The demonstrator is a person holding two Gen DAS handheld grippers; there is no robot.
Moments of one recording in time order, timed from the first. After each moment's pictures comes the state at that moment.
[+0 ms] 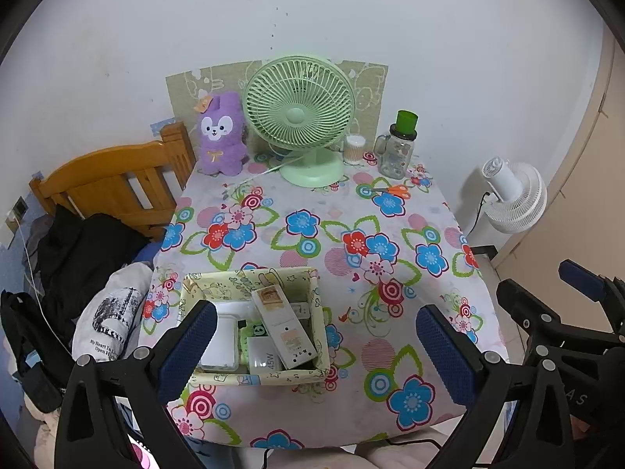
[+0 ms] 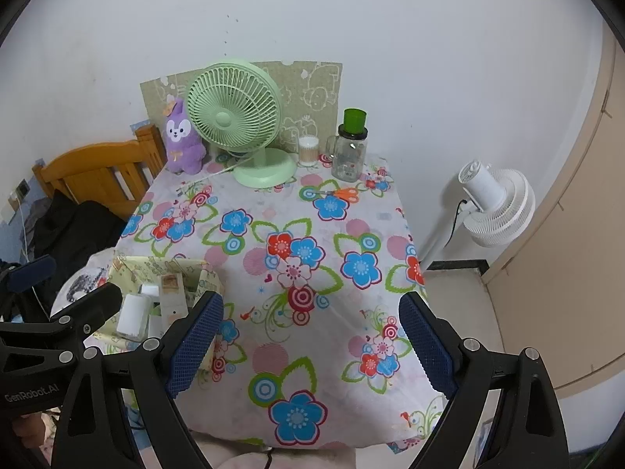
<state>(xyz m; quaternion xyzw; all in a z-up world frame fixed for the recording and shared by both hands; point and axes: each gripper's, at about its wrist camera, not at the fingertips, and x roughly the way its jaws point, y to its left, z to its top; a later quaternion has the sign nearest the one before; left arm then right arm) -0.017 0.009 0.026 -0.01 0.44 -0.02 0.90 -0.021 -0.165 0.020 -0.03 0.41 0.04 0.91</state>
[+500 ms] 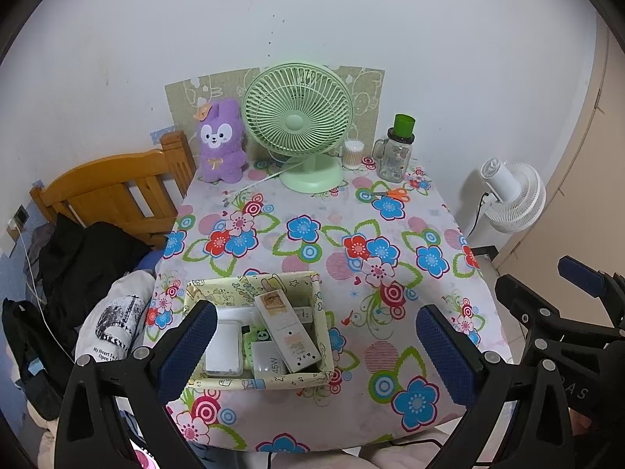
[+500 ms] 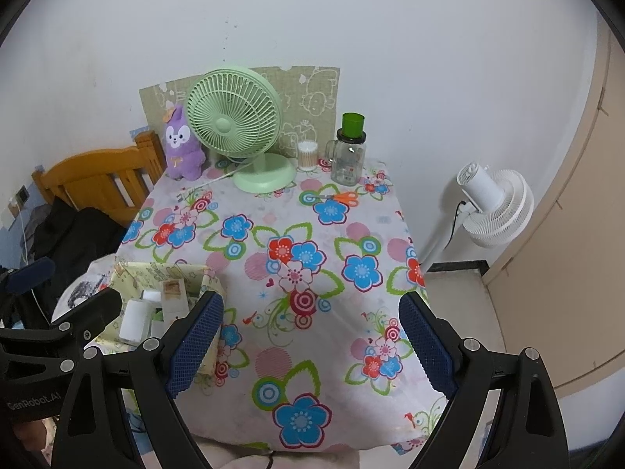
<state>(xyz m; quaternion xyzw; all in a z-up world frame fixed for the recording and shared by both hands) -0.020 0.010 0.028 0.00 0.43 -0.02 0.90 -0.023 -0.164 0.022 -0.02 0.40 0.04 0.91</state>
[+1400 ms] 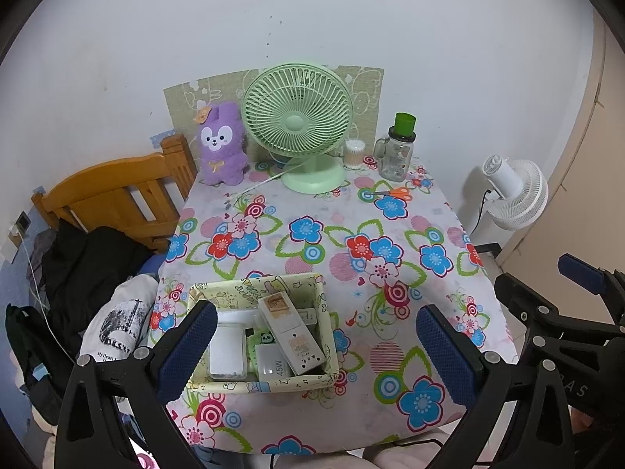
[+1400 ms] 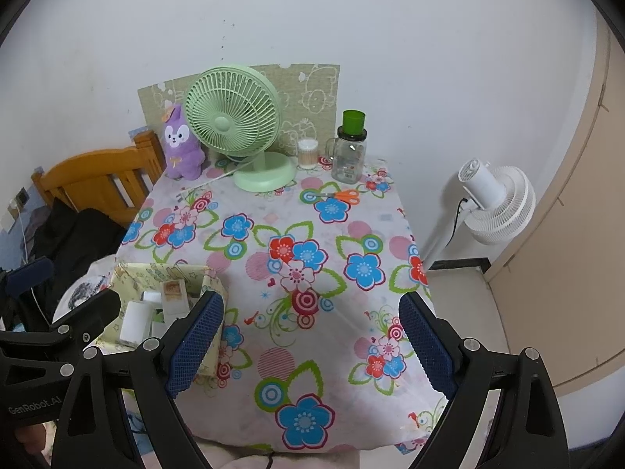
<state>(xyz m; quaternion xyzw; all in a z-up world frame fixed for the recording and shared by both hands) -0.019 0.010 0.026 0.01 0.43 -0.02 0.90 -0.022 -0.161 0.018 -0.02 0.40 0.03 0.91</state>
